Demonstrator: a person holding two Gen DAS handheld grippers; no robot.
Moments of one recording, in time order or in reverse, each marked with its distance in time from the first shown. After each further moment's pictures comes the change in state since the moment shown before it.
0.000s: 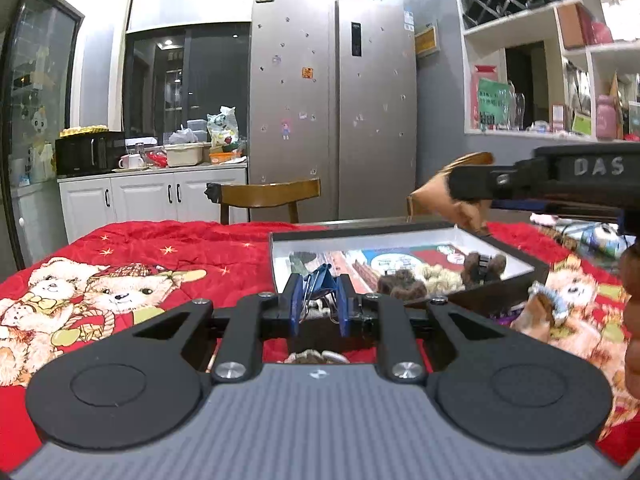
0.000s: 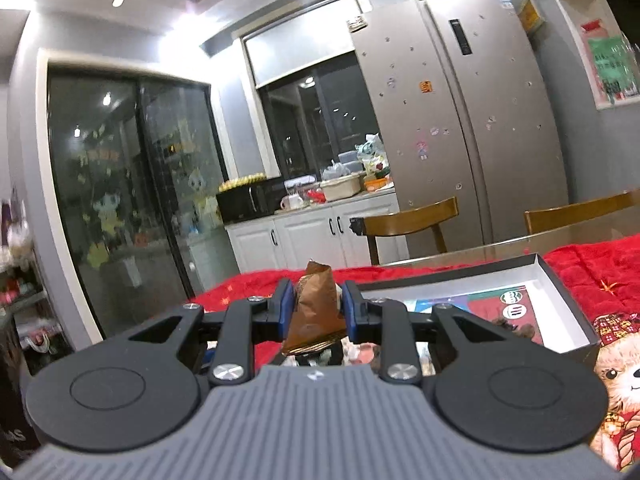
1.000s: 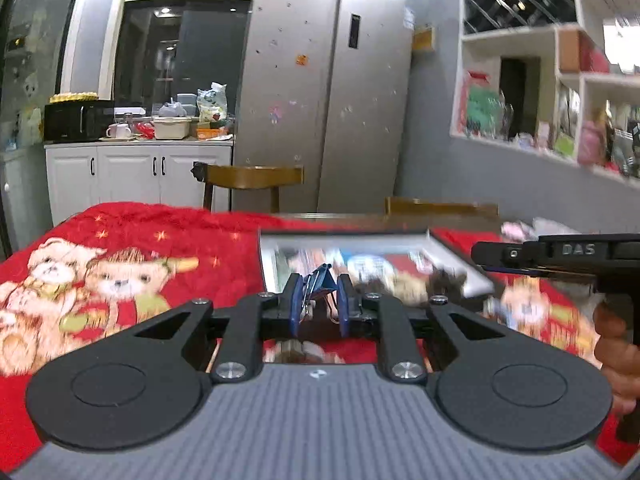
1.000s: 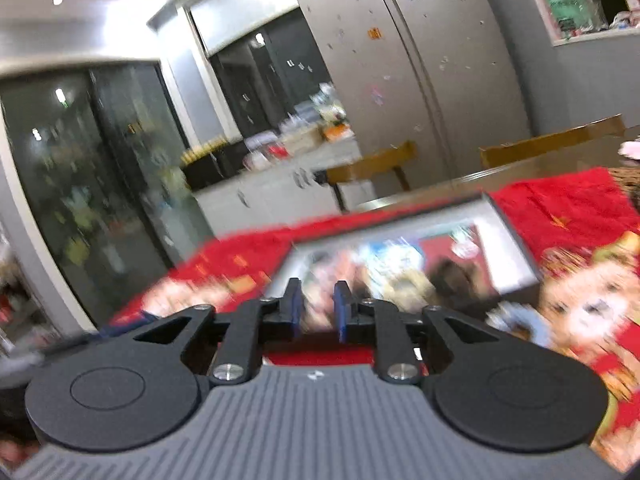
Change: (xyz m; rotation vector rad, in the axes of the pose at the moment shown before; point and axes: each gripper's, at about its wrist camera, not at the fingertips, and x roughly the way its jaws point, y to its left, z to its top) left arm -0.057 0.012 0.040 -0.067 0.082 -0.079; right arm -0.013 -0.028 -0.021 0.073 0.212 -0.139
